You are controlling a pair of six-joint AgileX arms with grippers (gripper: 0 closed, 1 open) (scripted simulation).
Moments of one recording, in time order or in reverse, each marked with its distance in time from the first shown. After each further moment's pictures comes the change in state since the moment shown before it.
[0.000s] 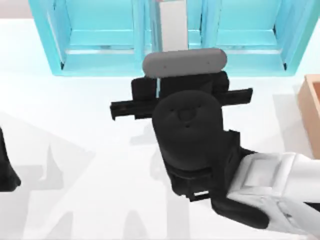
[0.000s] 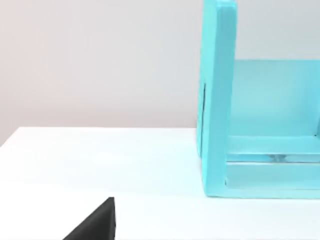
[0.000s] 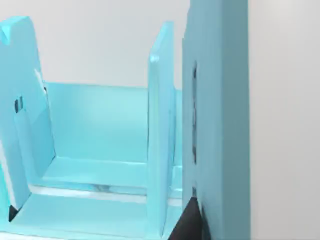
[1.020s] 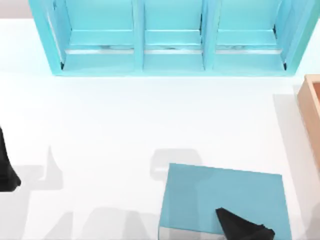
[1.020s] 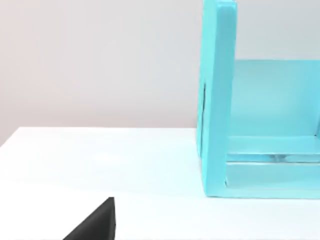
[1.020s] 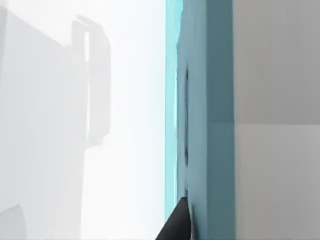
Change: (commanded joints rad) left arm 0.000 0.000 0.000 0.000 0.000 0.000; right arm 0.522 -0.320 -0.620 -0.211 0.186 -0.977
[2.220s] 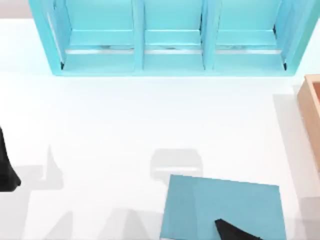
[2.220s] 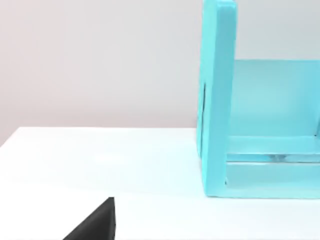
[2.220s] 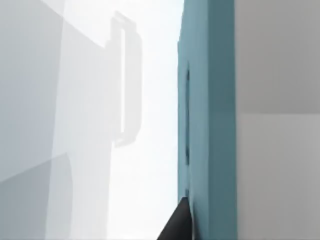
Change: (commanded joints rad) left arm 0.000 0.000 0.000 0.000 0.000 0.000; right arm 0.021 0.144 -0.051 0.140 0.016 0.052
